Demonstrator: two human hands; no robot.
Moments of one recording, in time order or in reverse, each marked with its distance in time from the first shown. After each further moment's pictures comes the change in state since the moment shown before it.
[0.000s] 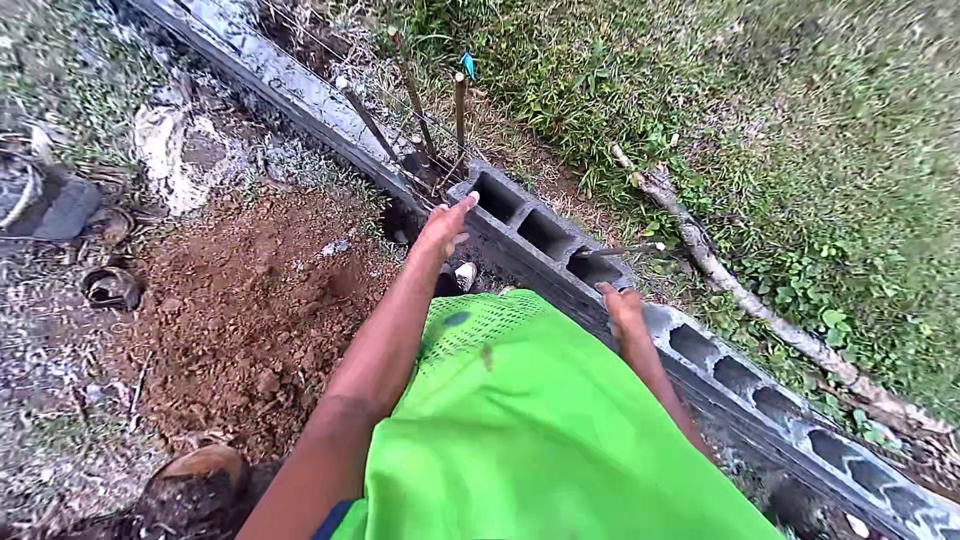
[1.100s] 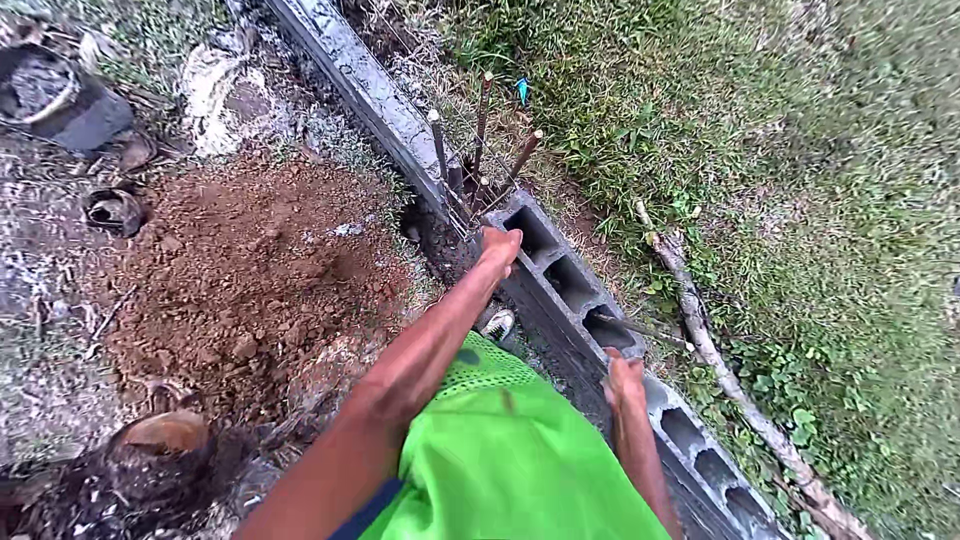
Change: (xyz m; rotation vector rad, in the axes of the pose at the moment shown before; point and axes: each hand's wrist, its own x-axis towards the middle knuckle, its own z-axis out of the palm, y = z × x) left_hand 0.024 0.017 0.044 -0.129 0.161 -0.076; right_hand -0.030 -0.033 0.015 0.173 0.066 0.034
